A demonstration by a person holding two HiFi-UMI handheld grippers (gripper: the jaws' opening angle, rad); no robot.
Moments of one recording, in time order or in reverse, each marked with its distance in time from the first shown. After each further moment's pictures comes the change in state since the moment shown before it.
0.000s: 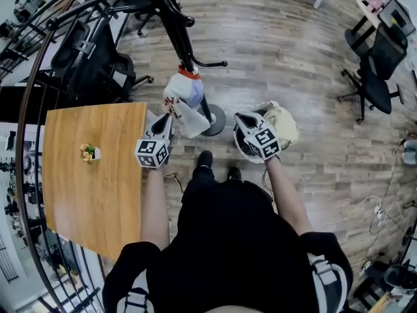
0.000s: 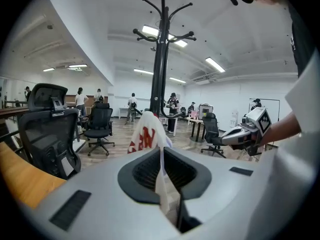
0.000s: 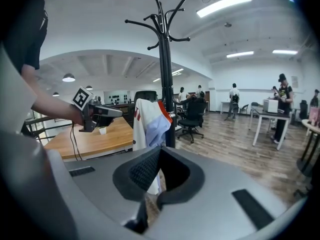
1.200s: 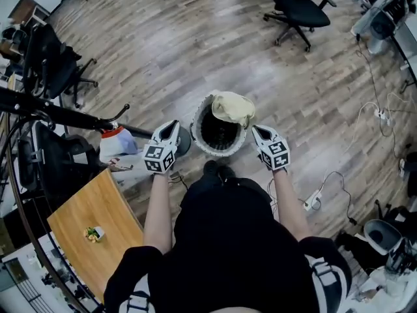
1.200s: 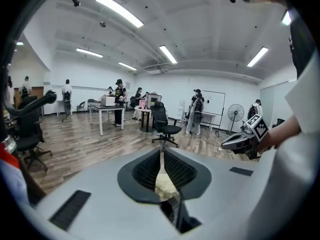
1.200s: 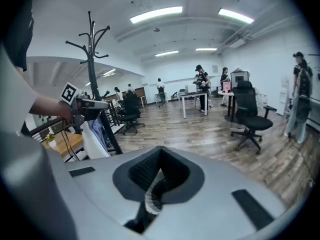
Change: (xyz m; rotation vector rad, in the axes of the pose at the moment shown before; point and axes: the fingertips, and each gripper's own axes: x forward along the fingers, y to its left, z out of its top) left arm 0.171 -0.261 -0.022 0.164 0.149 -0.614; right arm -0.258 -0.089 -0.198 0.456 0.045 -0.657
